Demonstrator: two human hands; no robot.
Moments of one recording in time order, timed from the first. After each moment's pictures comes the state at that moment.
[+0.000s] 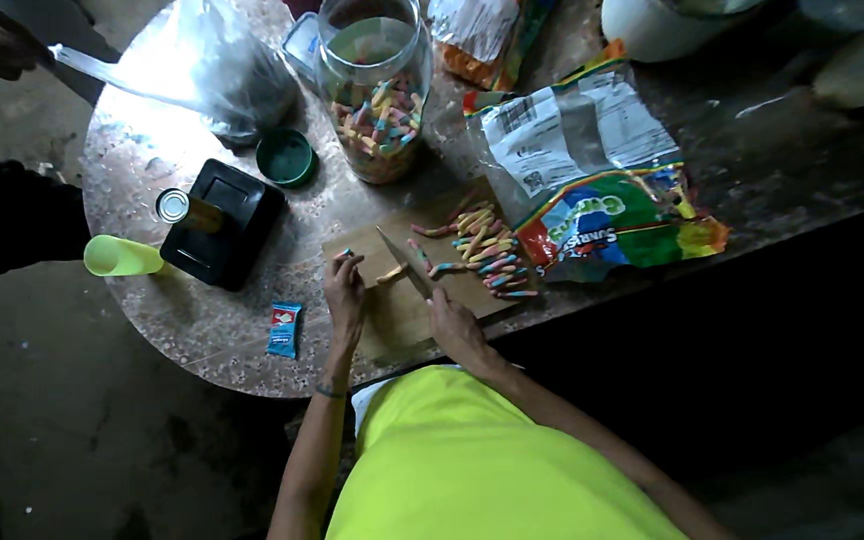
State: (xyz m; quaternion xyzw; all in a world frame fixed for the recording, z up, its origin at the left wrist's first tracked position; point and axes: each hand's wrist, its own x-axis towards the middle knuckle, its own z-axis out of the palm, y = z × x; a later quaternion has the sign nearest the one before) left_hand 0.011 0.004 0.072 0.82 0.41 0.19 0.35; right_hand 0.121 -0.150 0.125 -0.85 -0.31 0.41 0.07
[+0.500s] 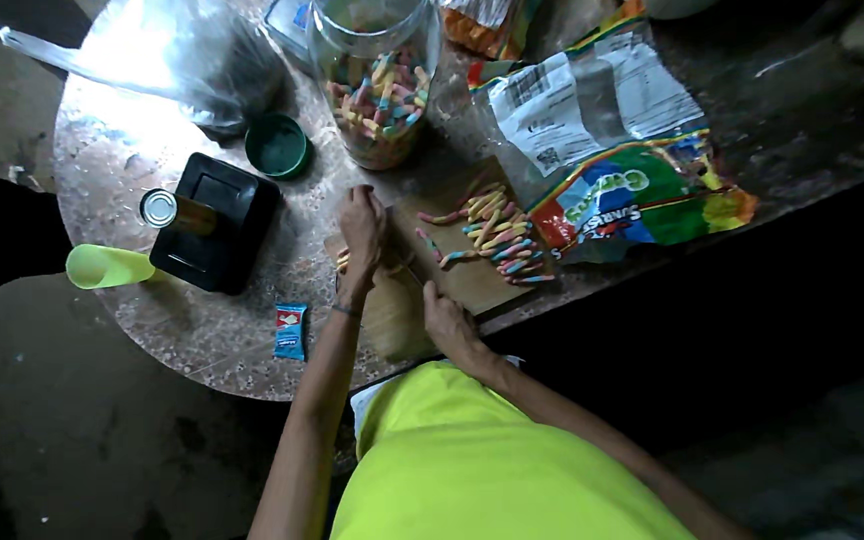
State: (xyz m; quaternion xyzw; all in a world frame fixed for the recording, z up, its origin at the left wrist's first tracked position) left_hand 0.109 0.065 0.075 0.86 0.41 0.10 0.30; right_hand 0.093 -0.122 0.114 -0.86 -0.29 0.42 0.00
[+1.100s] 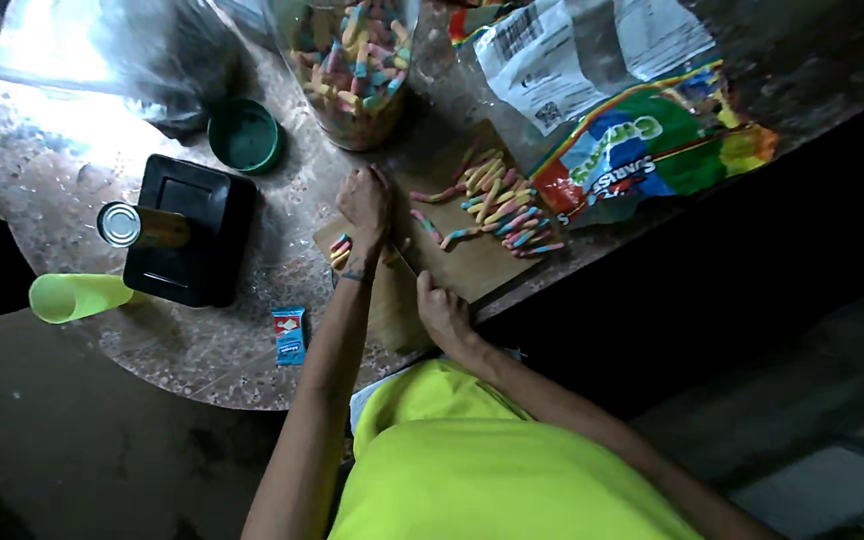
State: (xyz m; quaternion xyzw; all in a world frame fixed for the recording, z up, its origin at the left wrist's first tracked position) left_hand 0.149 0.064 0.061 0.86 0.45 -0.06 0.21; right_hand 0.064 -0.107 0.102 -0.90 -0.26 0.34 0.01
